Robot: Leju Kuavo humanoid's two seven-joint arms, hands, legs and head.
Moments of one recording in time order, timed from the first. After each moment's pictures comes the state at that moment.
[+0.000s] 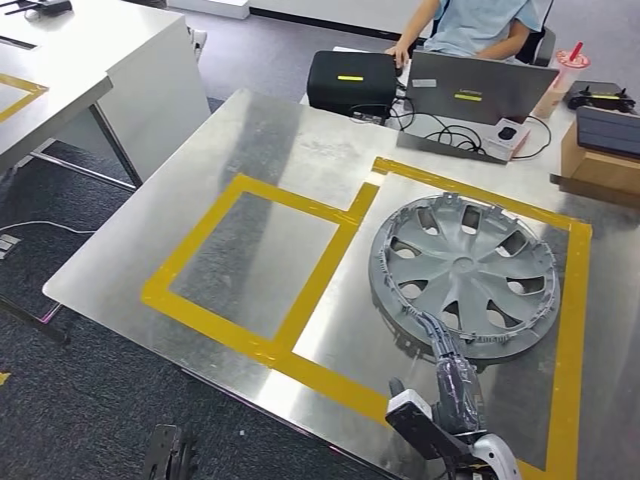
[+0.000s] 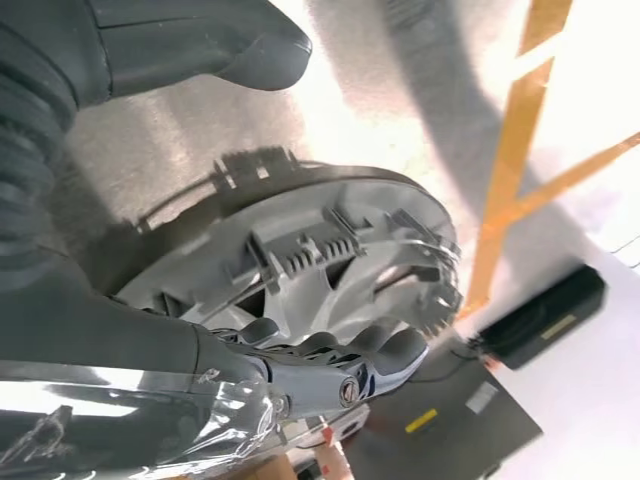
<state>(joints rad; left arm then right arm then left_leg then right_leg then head) -0.11 -0.23 1.08 -0.22 -1.05 -0.10 -0.59 0.14 -0.11 0.34 -1.51 0.83 -0.37 -0.27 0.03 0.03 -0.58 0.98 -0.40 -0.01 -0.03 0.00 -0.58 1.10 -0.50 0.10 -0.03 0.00</state>
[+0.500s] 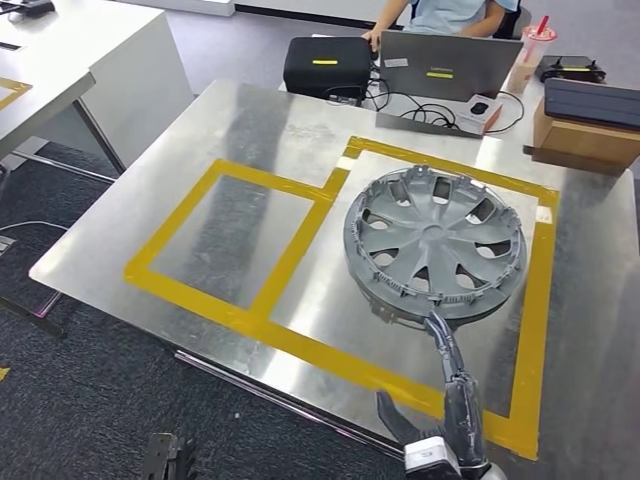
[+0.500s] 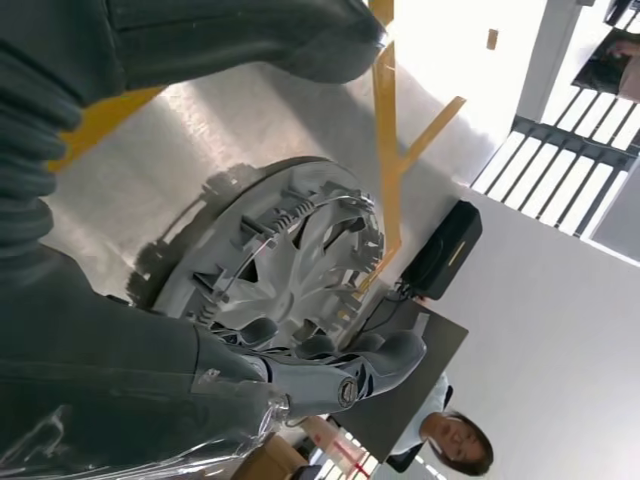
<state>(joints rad) -0.10 -0.22 1.09 -0.23 -1.02 -0.09 -0.61 0.28 -0.07 0.42 -1.75 0.69 -0.47 -0.39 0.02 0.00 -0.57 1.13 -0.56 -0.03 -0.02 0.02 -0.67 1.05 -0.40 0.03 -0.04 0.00</state>
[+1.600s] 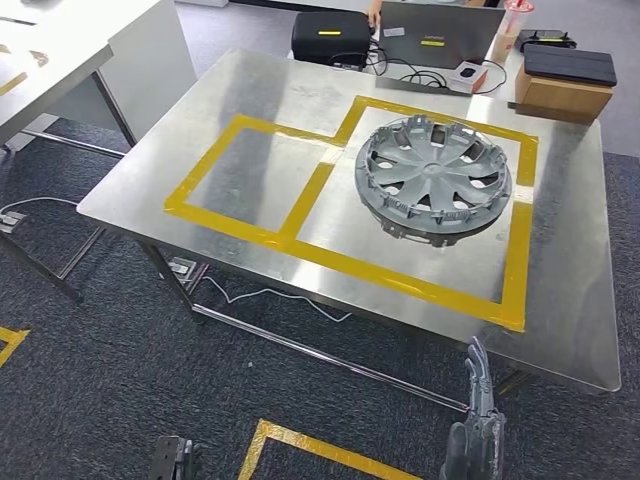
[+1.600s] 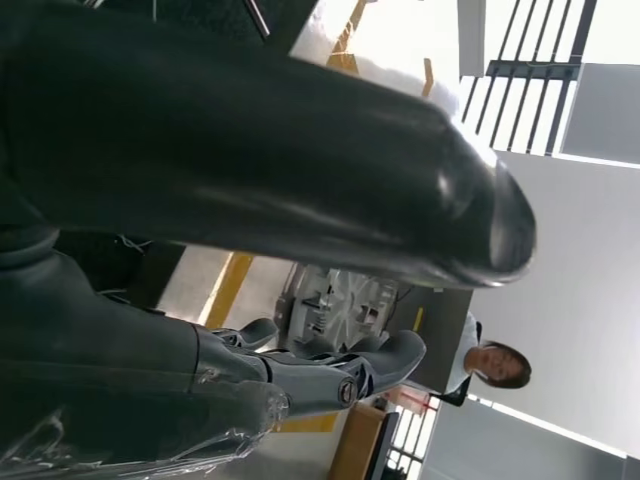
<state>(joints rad) -0.10 -0.27 1.12 -0.23 -1.02 -0.05 -0.59 0.43 0.03 0.36 -1.77 0.46 -0.53 -0.60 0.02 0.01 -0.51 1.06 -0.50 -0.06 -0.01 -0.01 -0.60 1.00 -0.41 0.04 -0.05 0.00</state>
